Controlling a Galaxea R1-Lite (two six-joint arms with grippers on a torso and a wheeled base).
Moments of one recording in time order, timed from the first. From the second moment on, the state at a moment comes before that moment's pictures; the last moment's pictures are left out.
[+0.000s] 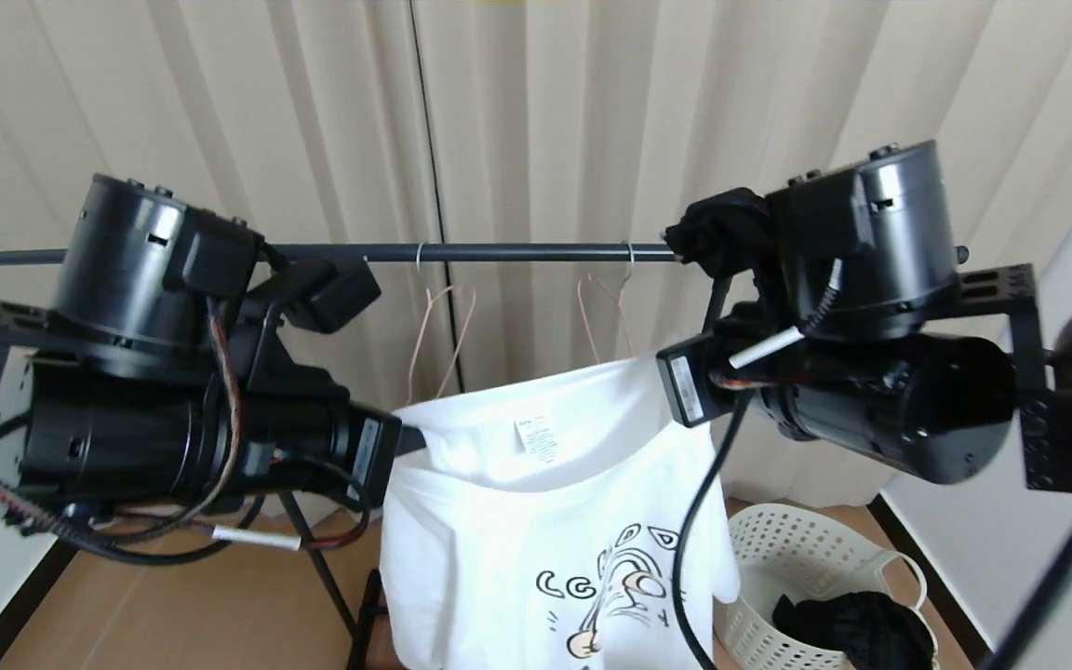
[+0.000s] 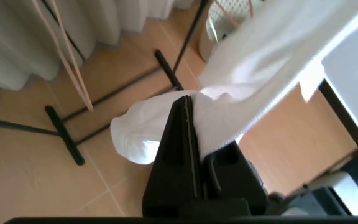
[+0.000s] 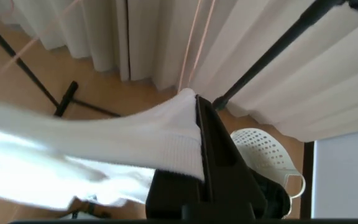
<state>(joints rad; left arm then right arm) -0.61 1.49 -1.03 0.20 -0.04 -0.10 0.80 1.72 -1.27 0.04 -0.57 0.08</state>
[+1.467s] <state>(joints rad) -0.73 1.54 -1.04 0.10 -0.01 -0.41 0.72 1.89 -1.42 -0.02 -0.58 0.19</state>
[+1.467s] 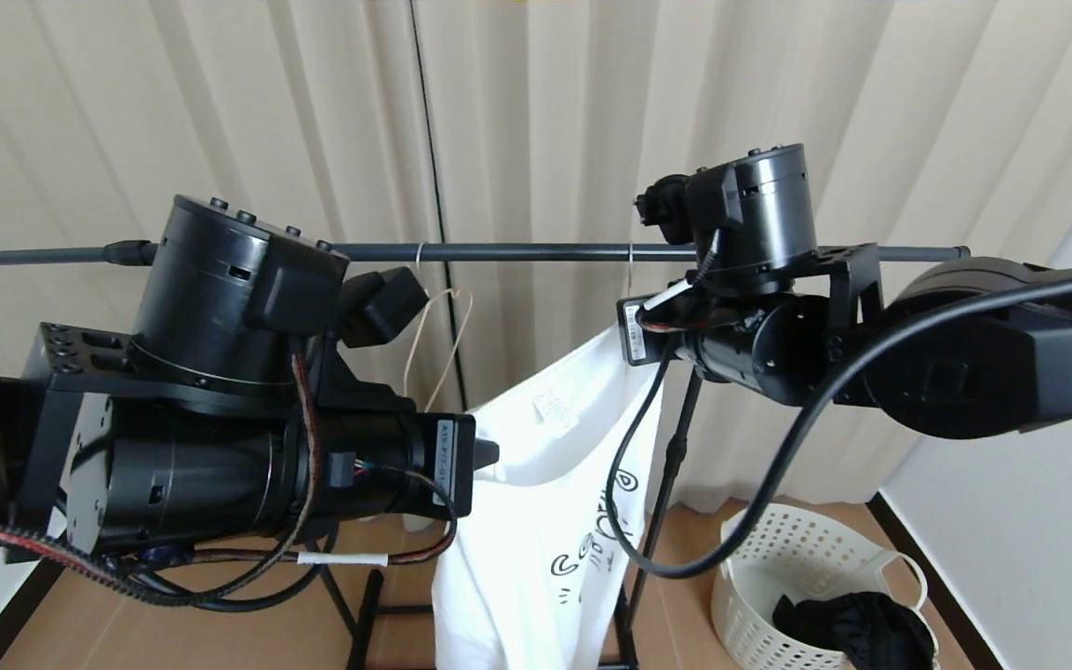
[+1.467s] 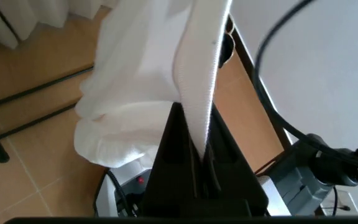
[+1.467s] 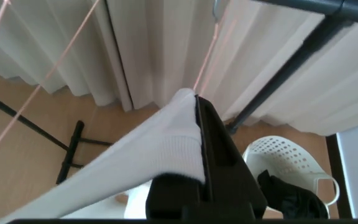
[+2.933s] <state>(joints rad) -0.49 1.62 -1.10 0.08 0.06 -0.26 0.69 1.64 -1.03 -0.22 -0.57 0.06</state>
